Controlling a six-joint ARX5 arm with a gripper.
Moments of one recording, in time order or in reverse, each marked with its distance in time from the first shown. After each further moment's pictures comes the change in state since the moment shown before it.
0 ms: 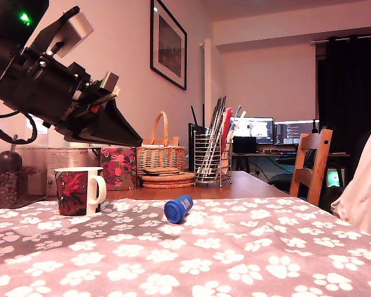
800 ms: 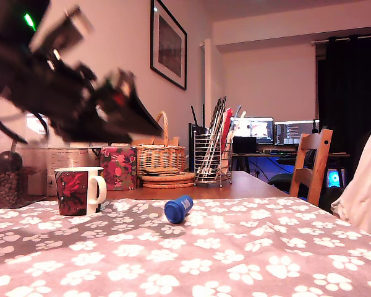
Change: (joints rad) arm -0.003 0.102 0.000 0.181 -0.008 -0.050
